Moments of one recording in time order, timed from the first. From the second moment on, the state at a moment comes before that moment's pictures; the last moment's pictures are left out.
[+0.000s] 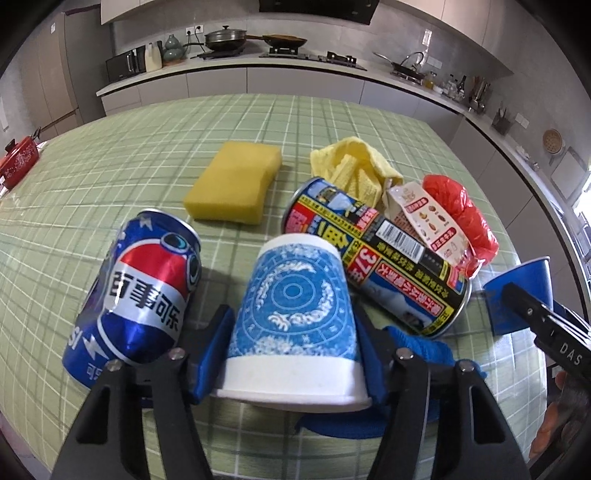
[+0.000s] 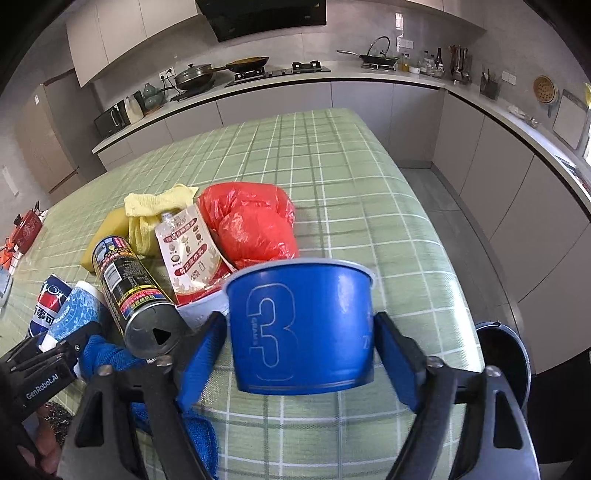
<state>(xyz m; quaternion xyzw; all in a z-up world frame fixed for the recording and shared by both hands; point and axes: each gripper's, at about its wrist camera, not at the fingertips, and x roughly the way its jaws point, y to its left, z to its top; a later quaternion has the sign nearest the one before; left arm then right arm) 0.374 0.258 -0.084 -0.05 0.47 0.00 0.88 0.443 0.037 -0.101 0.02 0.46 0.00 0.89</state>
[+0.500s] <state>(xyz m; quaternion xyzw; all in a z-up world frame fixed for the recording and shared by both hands) 0.356 0.251 -0.044 -0.06 0.40 0.01 0.92 0.425 0.032 -0.075 0.02 0.43 0.00 0.90</state>
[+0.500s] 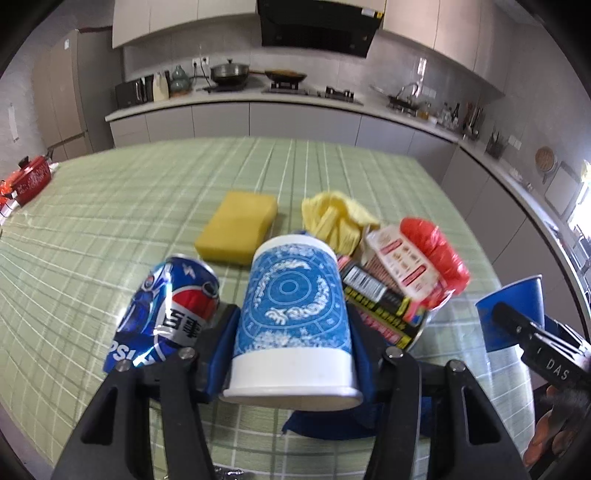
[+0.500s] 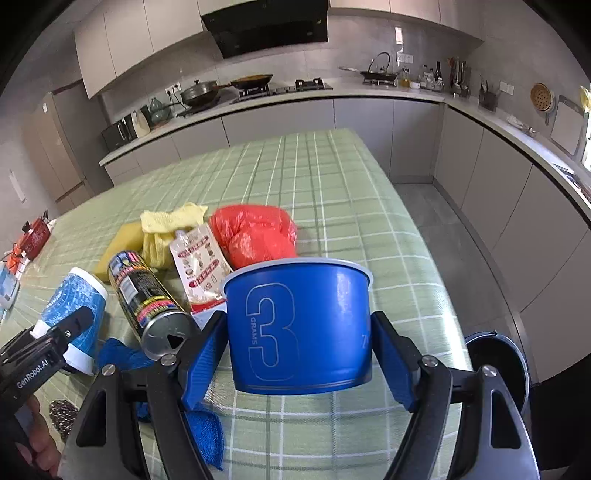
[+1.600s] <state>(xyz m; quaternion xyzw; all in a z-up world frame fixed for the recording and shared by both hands) 0.262 0.152 -0.015 -0.02 0.34 -0.11 0.93 0.263 -0.042 -0.011 0.03 0.35 -0.07 0.93</state>
